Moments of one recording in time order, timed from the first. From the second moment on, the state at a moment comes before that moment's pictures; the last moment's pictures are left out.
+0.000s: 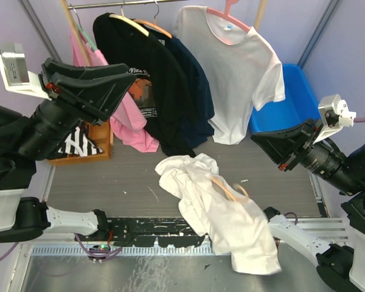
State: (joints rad) left arm -1.19 1.20 2.12 -0.40 -0.20 -0.13; right arm 0.52 0.82 1.79 -0.92 -0.33 0.25
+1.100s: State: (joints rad) left arm -1.35 1.61 1.33 0.00 0.13 -0.70; right arm 0.52 0.81 1.70 -1.11 0.32 0.49
